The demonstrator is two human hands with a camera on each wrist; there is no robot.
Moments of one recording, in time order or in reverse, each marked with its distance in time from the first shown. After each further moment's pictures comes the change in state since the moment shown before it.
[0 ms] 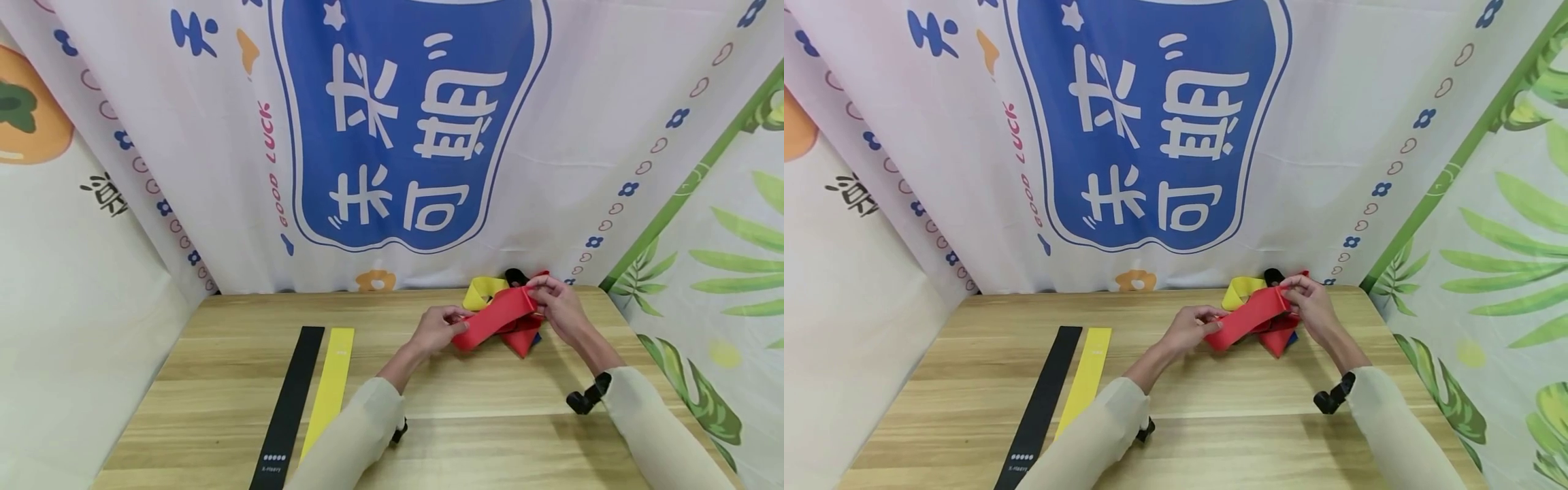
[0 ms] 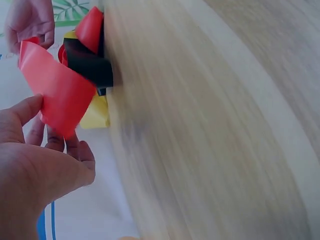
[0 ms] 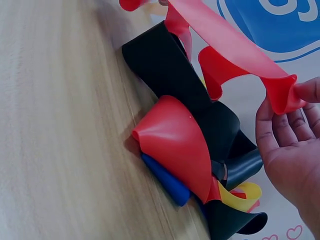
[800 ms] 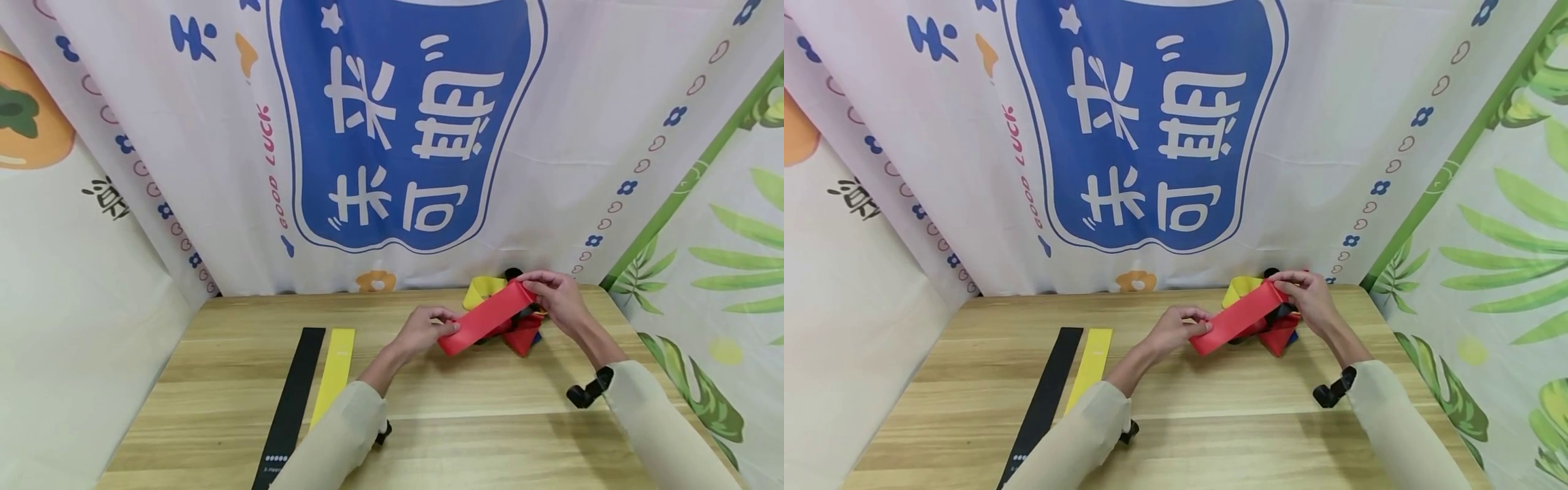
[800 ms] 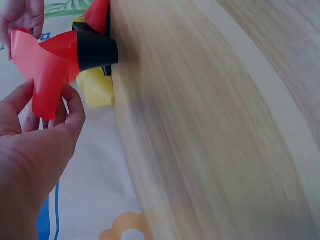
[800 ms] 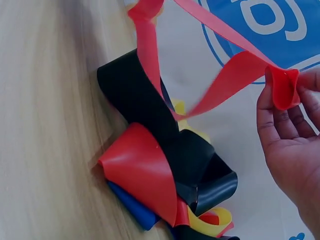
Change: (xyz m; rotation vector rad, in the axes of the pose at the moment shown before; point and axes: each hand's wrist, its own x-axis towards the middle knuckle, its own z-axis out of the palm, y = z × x) left_hand -0.014 0.001 -0.028 -0.047 -0.064 -0.004; right_hand 0.000 -0.022 0.014 -0.136 -0.024 -0.058
